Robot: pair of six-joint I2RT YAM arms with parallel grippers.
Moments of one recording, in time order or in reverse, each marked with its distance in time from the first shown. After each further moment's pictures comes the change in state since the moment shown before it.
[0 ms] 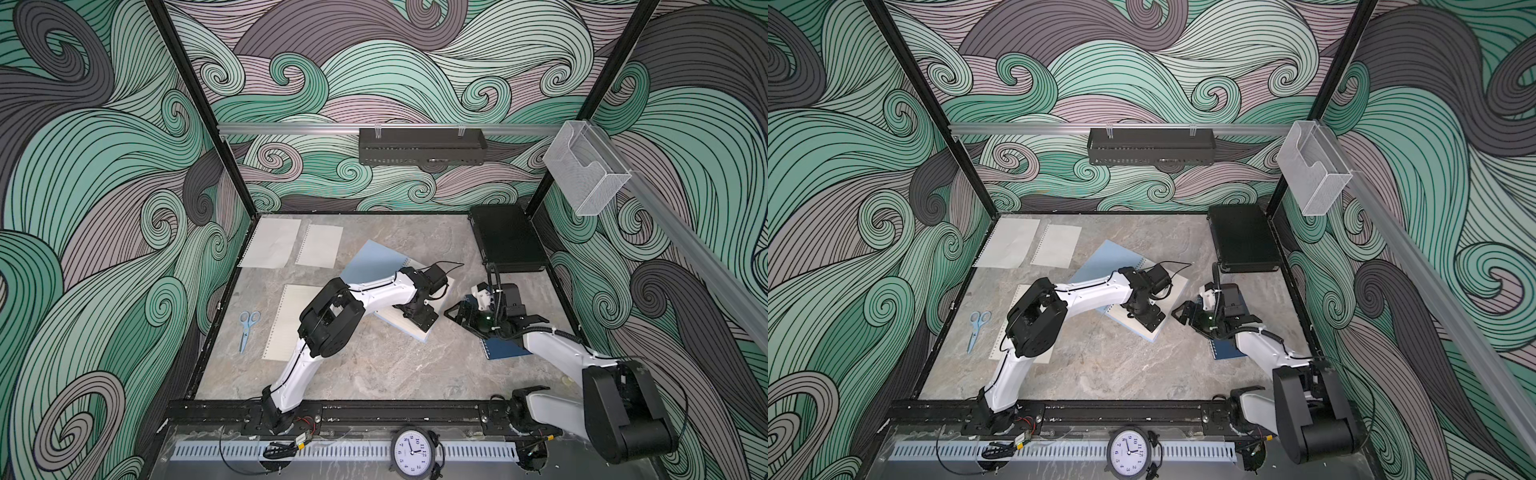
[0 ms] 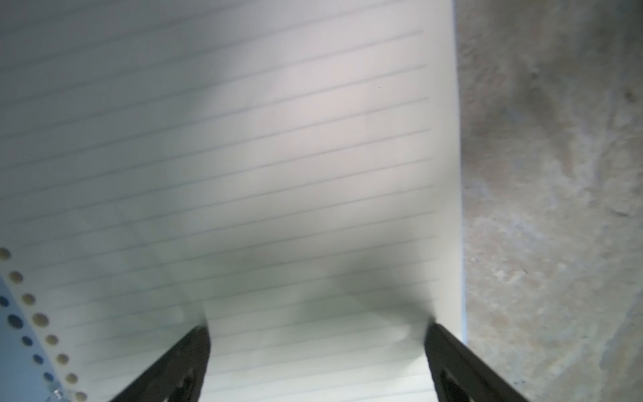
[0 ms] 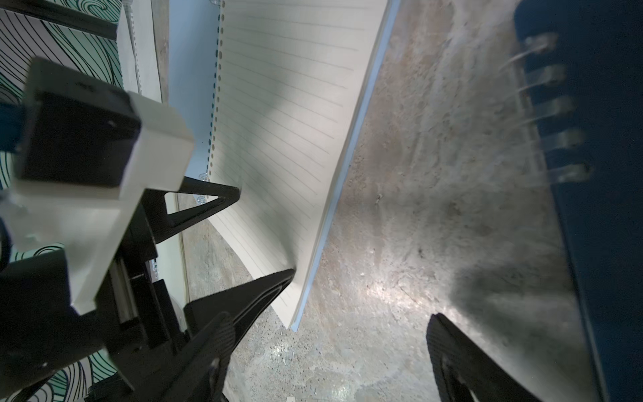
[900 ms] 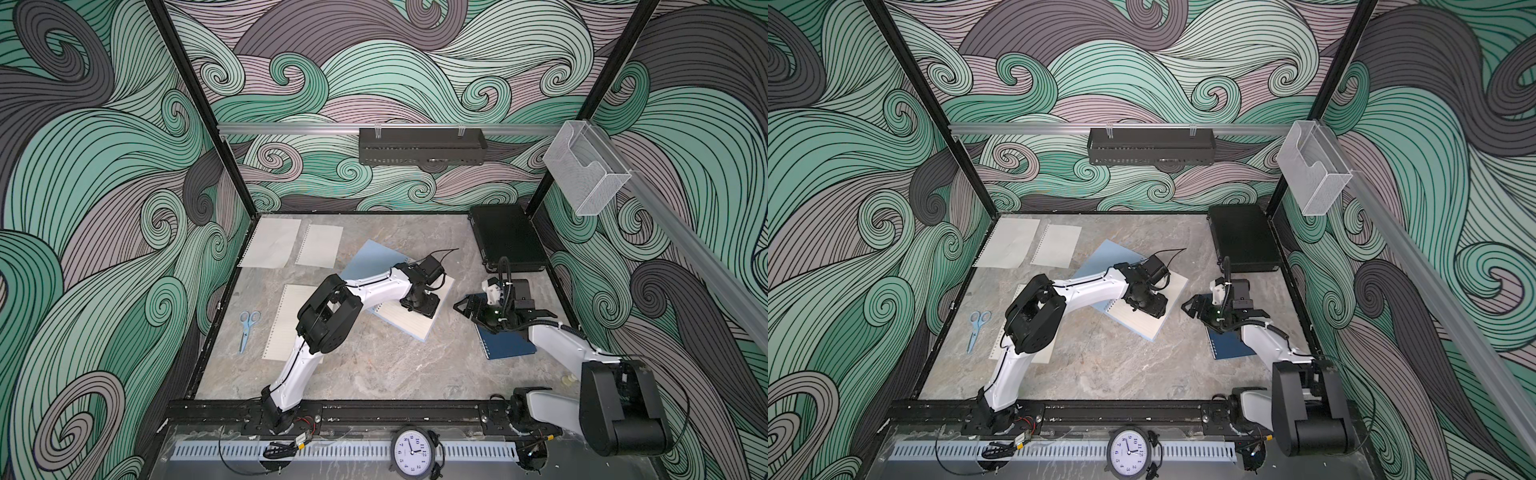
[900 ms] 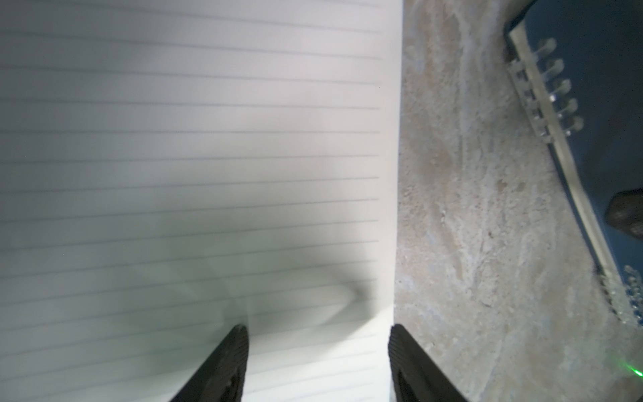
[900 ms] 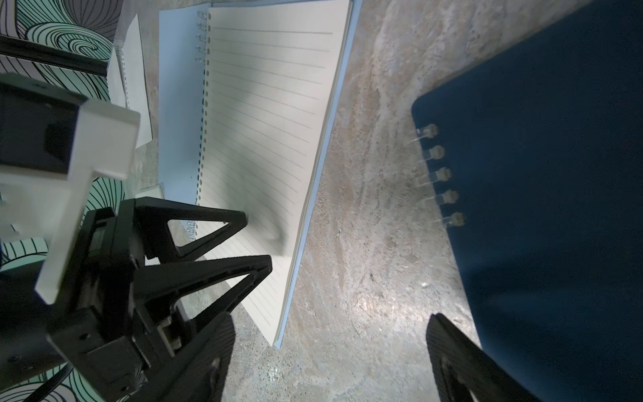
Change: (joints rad) left arm 0.064 0.000 0.001 0.163 0.164 -0.194; right arm -0.134 0.013 0.066 -0.088 0.007 -0.086
